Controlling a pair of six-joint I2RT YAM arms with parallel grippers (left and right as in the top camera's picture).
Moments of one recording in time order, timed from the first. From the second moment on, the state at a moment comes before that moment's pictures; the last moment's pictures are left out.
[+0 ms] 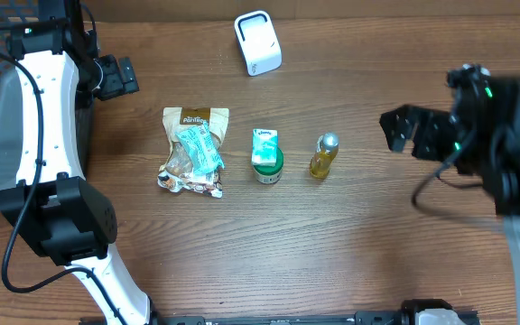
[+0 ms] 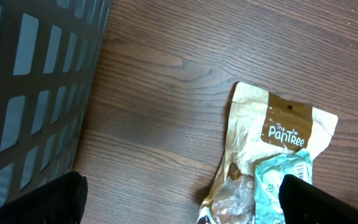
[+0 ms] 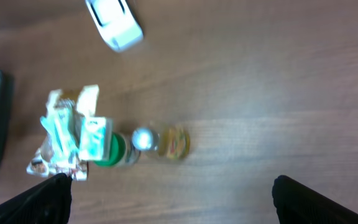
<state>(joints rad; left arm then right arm) 0.17 2.06 2.09 -1.32 0.02 -0.18 0.03 1.26 1.54 -1.19 -0.22 0.22</state>
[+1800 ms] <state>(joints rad) 0.17 2.06 2.09 -1.32 0.02 -0.18 0.32 1.86 1.88 -1.39 -0.07 0.37</state>
